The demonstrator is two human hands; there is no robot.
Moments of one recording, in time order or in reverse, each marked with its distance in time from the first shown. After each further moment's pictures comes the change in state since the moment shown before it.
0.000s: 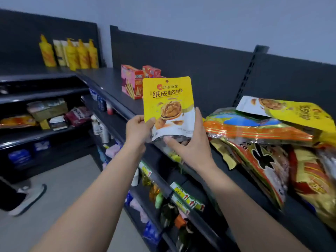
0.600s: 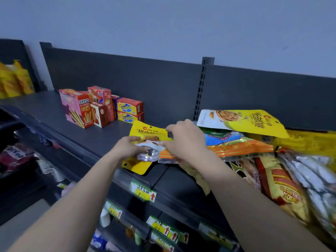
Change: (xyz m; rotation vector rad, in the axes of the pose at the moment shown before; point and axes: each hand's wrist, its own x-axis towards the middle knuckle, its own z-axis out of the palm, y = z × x) left_hand 0.126 -0.036 0.079 0.613 -0.547 -0.084; right_hand 0.100 0.009 -0.065 -0.982 -0.086 0.027
